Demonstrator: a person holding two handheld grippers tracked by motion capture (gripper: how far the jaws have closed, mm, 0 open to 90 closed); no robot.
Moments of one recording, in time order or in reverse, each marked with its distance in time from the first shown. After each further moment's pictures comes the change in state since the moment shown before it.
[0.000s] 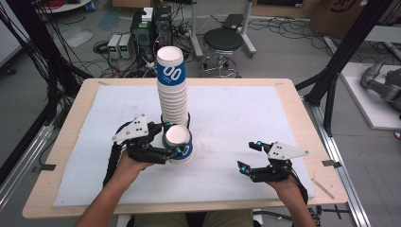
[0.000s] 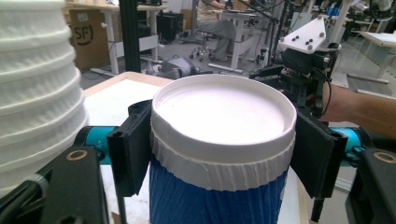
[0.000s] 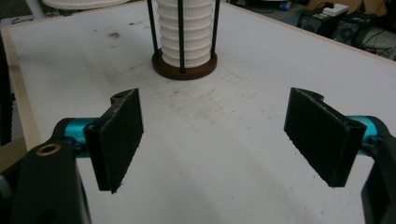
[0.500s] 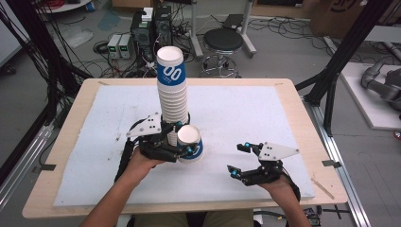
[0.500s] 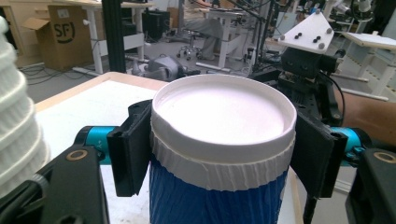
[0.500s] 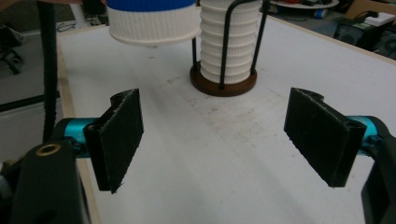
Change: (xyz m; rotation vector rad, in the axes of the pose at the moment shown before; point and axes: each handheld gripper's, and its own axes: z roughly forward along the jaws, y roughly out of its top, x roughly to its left) left arm 0.003 -0.001 0.027 0.005 -0.060 -0.009; right arm 0.017 0.014 0.015 -0.026 0.128 -0.023
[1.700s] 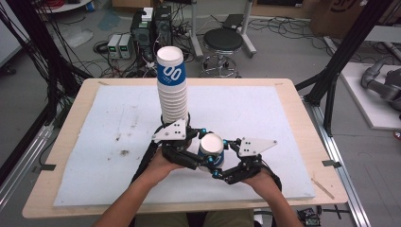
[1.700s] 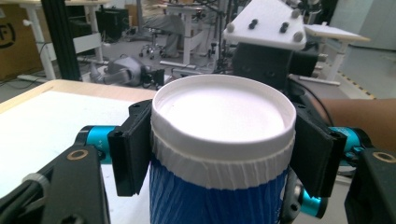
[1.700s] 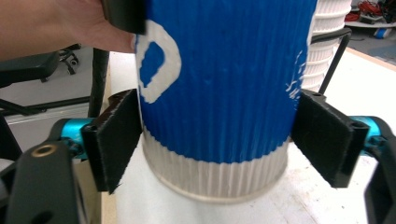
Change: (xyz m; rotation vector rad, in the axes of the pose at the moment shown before) left arm -0.018 -0.001 0.049 0.005 -0.166 0.045; right arm 0.008 0.023 0.045 -0.043 0.182 -0.054
